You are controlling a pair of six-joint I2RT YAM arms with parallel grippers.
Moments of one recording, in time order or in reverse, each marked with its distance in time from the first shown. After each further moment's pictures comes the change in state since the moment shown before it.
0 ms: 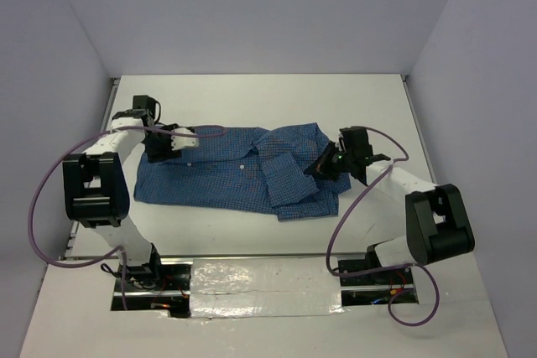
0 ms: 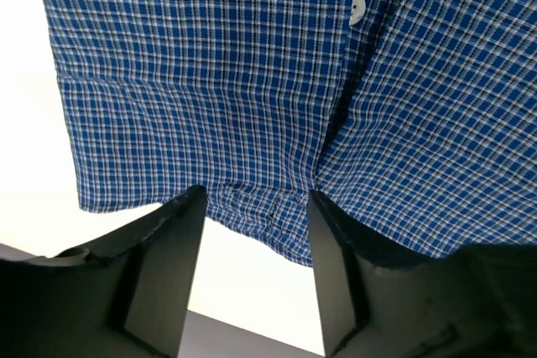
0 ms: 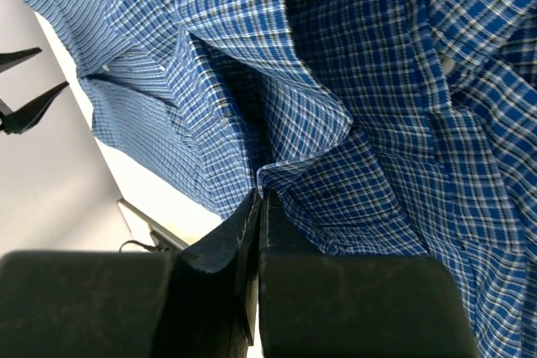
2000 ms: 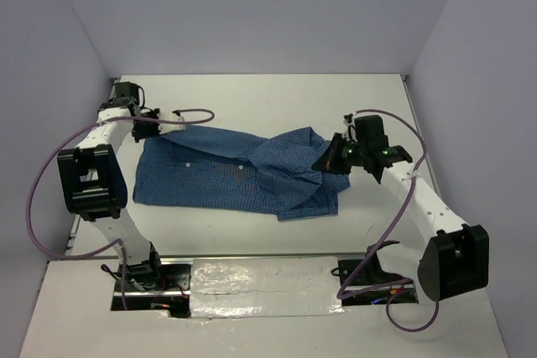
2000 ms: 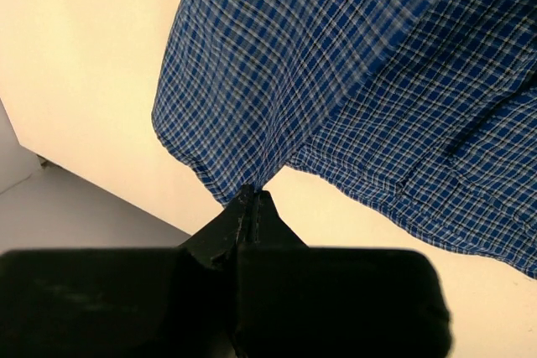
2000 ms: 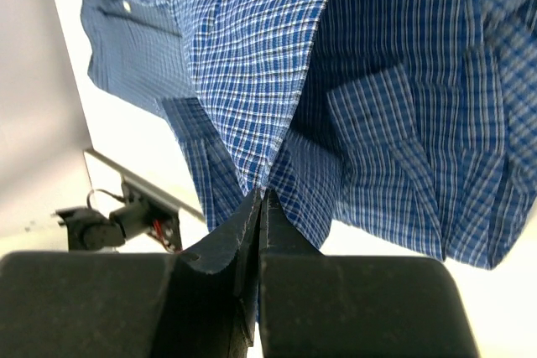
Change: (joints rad) left arm 0.096 0.073 0.145 0.082 -0.013 0.048; right arm -0.008 -0.219 0.187 -0.379 -0.006 -0.222
